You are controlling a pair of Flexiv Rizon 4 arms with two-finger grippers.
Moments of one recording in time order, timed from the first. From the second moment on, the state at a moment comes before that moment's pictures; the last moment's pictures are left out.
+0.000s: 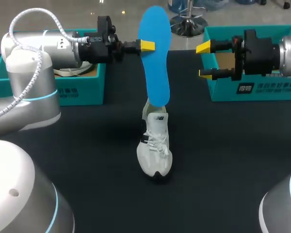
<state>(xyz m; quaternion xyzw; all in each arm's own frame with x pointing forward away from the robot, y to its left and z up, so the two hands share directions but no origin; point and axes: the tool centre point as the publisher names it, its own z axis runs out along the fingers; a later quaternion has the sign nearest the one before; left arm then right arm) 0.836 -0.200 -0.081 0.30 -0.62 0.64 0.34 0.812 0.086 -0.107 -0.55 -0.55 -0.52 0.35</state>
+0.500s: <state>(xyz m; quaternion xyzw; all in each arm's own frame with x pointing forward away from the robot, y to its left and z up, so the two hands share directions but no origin) 0.836 -0.201 -0.080 0.25 -0.65 0.67 0.26 0.812 0.086 -0.107 -0.55 -0.55 -0.52 0.35</state>
